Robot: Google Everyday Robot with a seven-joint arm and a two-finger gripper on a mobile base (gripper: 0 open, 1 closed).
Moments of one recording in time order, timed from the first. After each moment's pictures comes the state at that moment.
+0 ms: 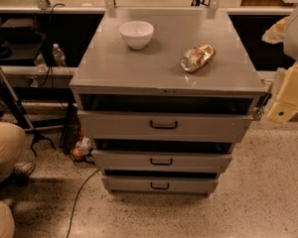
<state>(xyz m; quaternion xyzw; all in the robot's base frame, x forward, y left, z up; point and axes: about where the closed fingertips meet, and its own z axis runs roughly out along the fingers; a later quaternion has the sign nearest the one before) 0.438 -0.211 0.995 -0.60 0.77 -0.06 0.19</state>
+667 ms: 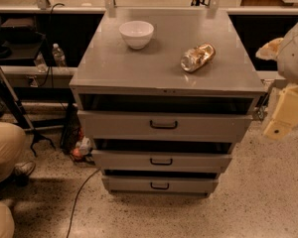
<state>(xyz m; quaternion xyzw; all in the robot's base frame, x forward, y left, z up) 0.433 -0.210 0.963 -0.62 0.76 -0.05 0.19</state>
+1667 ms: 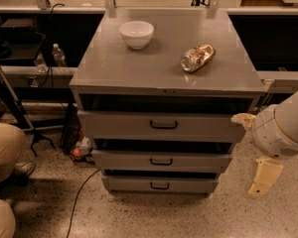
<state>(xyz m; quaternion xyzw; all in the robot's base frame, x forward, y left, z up) 0.406 -0.212 0.807 -0.67 0.72 0.03 0.17</state>
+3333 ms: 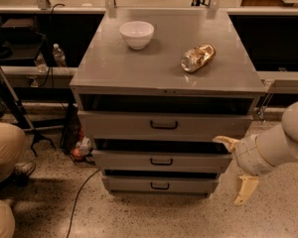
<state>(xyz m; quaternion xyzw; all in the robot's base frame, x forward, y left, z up) 0.436 -0.215 0.680 -0.72 0.65 0.10 0.23</state>
